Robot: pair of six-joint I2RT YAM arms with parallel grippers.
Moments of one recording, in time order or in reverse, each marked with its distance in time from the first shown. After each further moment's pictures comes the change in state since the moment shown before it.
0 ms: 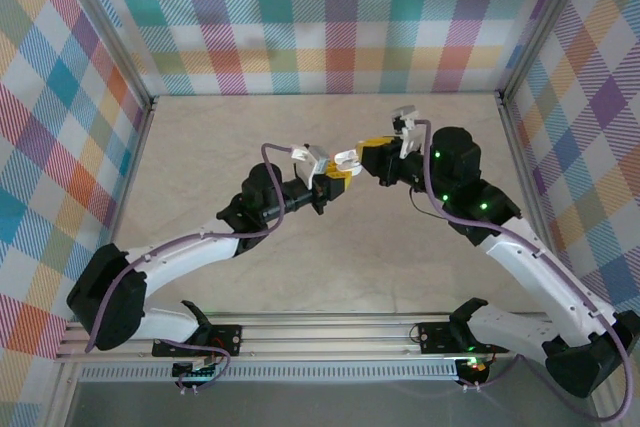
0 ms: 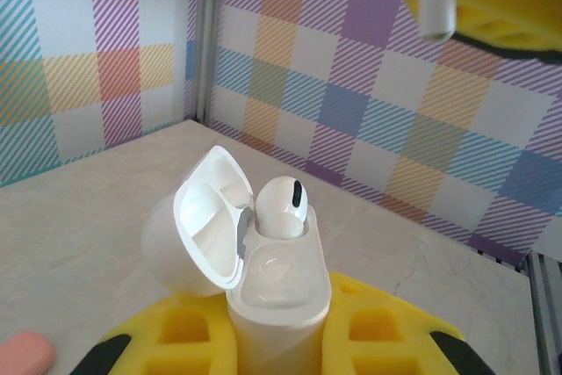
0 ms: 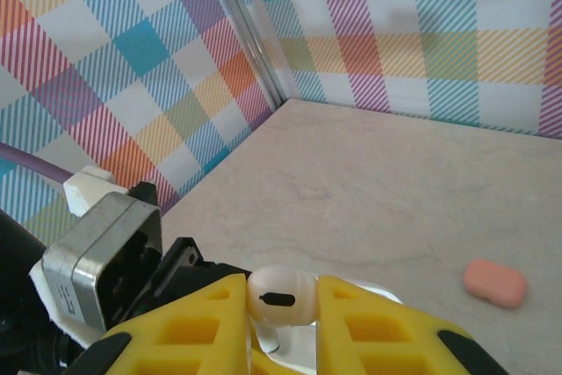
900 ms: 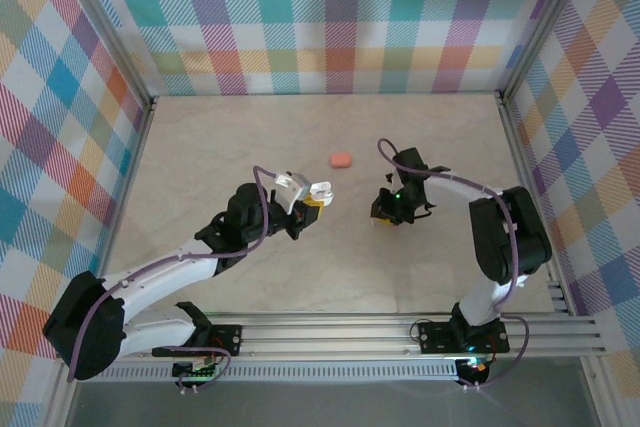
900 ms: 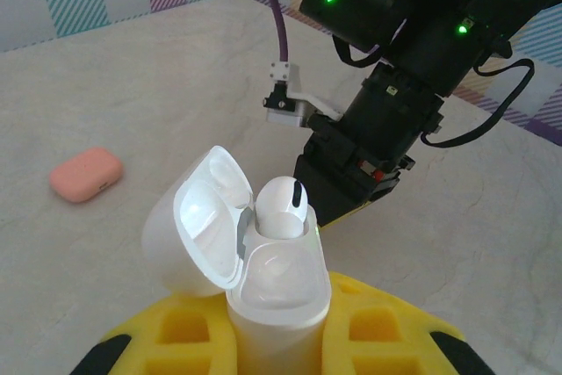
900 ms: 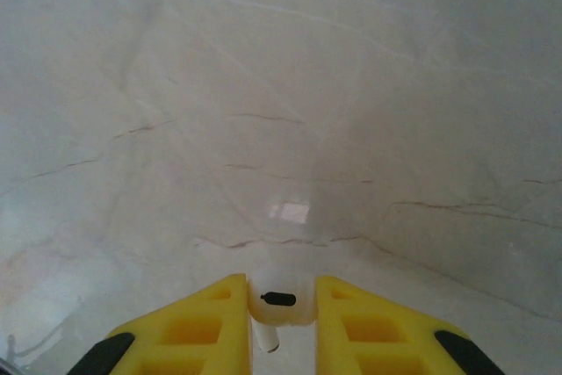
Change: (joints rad) left arm 0.060 -0.179 -0.198 -0.242 -0.035 0.078; right arm -0.239 0.682 -0.142 -0.245 -0.151 0.245
